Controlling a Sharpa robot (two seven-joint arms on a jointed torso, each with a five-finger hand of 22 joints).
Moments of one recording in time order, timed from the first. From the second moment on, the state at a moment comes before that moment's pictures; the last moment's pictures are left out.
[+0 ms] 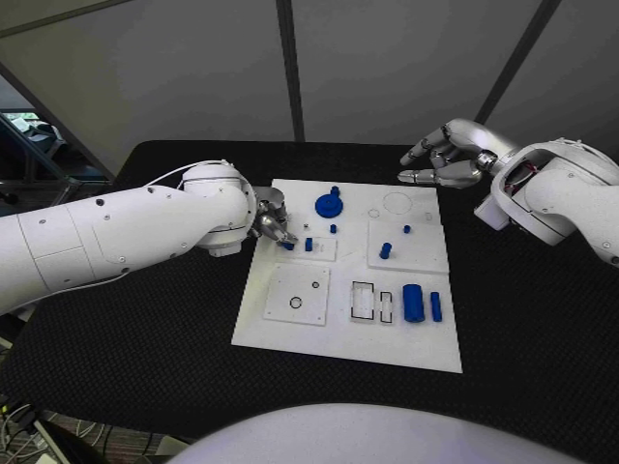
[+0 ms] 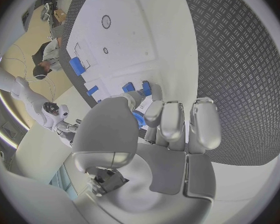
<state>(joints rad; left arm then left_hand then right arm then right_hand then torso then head) 1.22 -0.76 -0.01 1.47 -1.20 0.14 -0.60 1.21 -0.15 0.54 0.23 0.13 0.92 0.02 0.74 0.56 1.34 -0.04 1.23 1.05 1.47 -0.09 1.24 1.20 0.09 1.39 0.03 1.35 1.31 1.23 -0.80 0.10 1.43 -1.21 -0.21 -0.01 1.38 -0.04 -0.02 0.25 0.34 0.92 0.17 0.15 0.07 1.37 0.08 1.32 1.31 1.47 0.01 1.44 1.31 0.10 1.24 0.11 1.23 1.01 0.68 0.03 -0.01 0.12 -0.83</state>
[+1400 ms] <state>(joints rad) 1.22 -0.75 -0.01 1.46 -1.20 0.14 -0.60 1.03 -0.16 0.42 0.29 0.13 0.93 0.02 0.75 0.57 1.35 -0.04 1.23 1.07 1.47 -0.09 1.24 1.20 0.09 1.40 0.02 1.35 1.31 1.23 -0.80 0.10 1.43 -1.21 -0.20 -0.02 1.38 -0.04 -0.02 0.25 0.34 0.92 0.17 0.15 0.07 1.37 0.08 1.32 1.31 1.47 0.01 1.44 1.31 0.10 1.24 0.11 1.23 1.01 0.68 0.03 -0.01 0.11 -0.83</state>
